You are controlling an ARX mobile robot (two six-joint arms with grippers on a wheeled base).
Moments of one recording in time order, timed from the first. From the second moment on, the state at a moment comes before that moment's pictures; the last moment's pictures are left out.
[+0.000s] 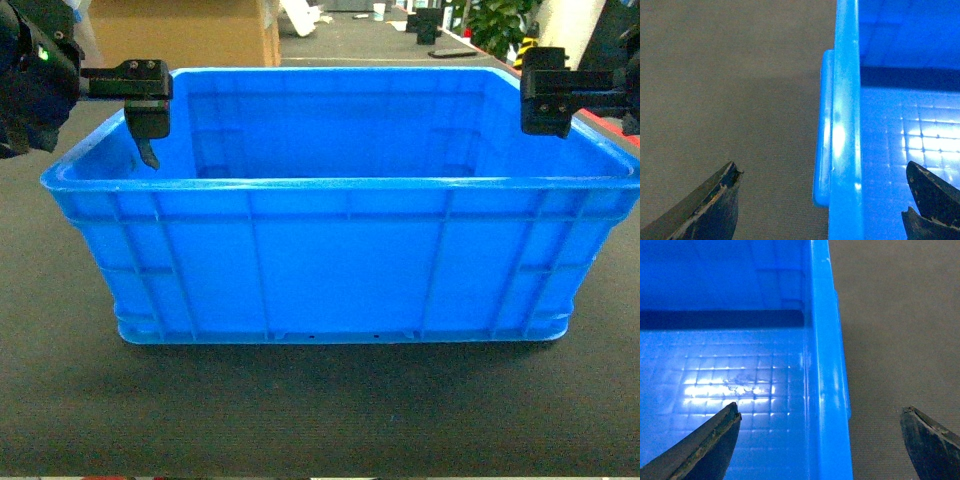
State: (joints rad) left arm -0.13 1.84 1.27 -0.04 -0.23 -0.10; right arm 0.14 1.80 1.20 0.07 0.13 0.10
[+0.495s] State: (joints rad) left arm -0.14 1.90 1.33 -0.18 -0.22 -0.12; right arm 0.12 1.88 1.23 -0.01 0.08 0.17
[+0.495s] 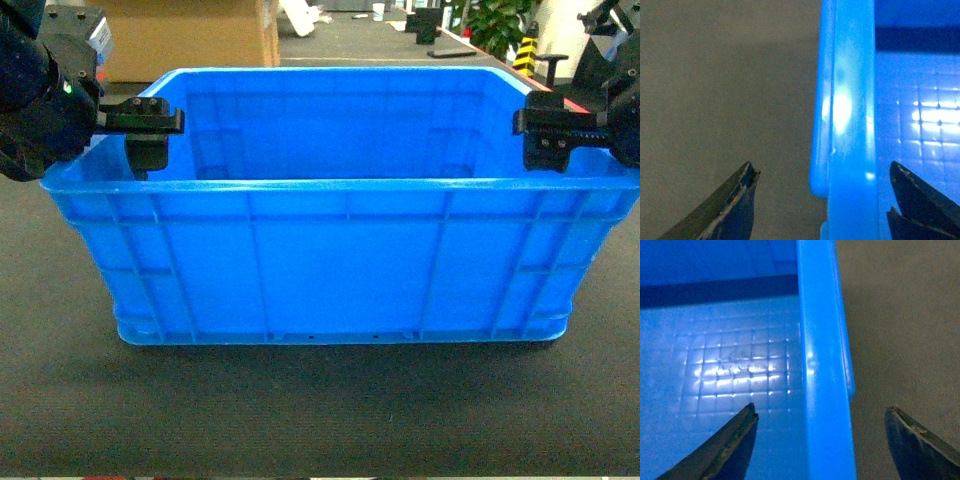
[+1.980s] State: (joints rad) left arm -0.33 1.12 0.69 -0.08 -0.37 -0.18; right arm 0.24 1.06 0.59 0.10 0.22 0.15
